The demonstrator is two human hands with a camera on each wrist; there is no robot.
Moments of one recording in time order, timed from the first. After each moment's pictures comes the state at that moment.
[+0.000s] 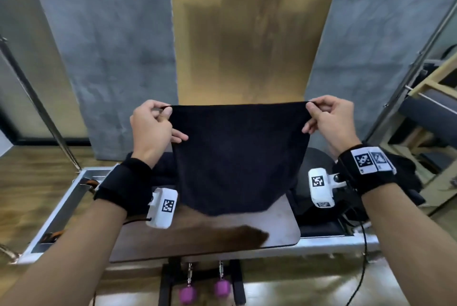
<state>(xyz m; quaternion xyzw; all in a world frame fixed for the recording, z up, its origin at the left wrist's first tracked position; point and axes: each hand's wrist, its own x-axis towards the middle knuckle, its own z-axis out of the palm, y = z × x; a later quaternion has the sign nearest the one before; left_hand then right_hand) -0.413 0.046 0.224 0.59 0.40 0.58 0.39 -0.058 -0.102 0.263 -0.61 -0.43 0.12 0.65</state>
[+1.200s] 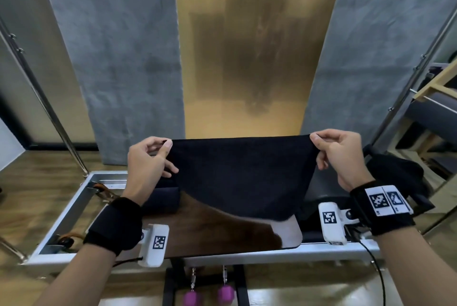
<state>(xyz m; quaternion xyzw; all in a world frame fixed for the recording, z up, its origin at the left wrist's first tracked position) -0.445 0.003 0.174 0.59 0.43 0.54 0.42 -0.060 -0.157 0.223 -0.65 -0.42 0.17 0.61</state>
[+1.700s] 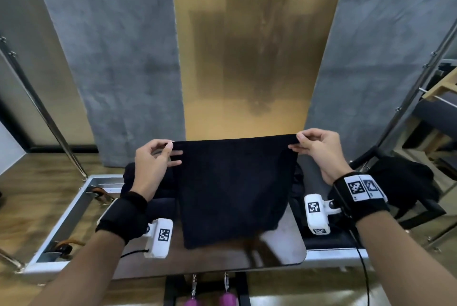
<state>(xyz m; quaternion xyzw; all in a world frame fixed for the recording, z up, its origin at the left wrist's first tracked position) -0.410 0.062 0.152 0.56 0.40 0.56 0.47 -0.048 -0.089 0.210 -0.62 -0.39 0.25 0.63</state>
